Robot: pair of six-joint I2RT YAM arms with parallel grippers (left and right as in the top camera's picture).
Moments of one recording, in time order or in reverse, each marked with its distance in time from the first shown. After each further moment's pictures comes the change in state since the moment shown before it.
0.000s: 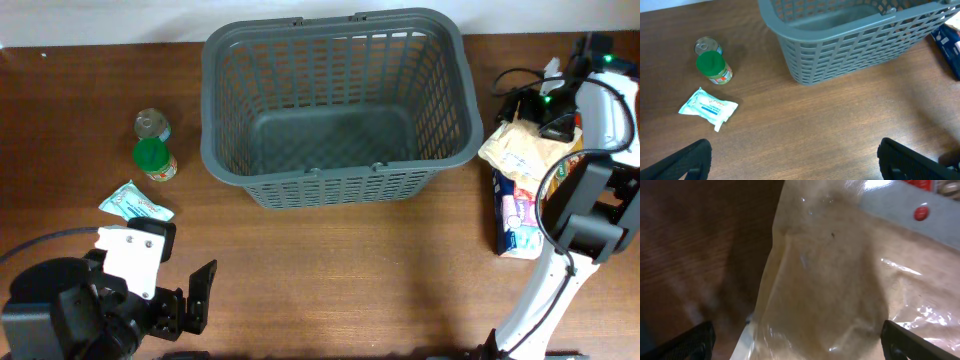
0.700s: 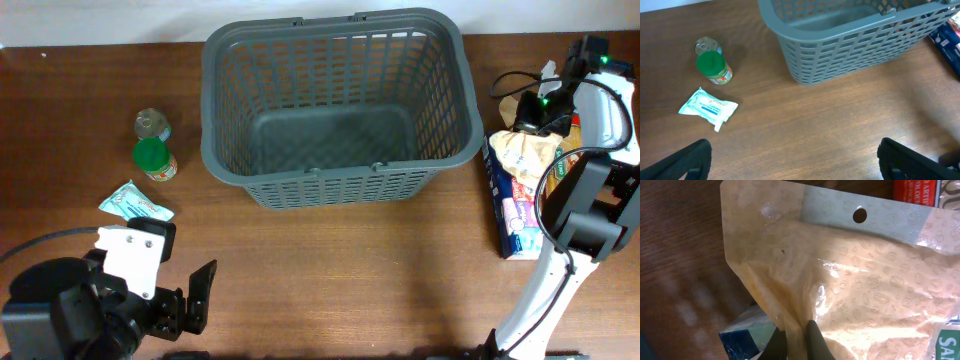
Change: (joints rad) left arm 0.000 0.000 0.000 0.000 0.000 0.000; right arm 0.000 0.014 0.005 -0.009 0.005 -0.017
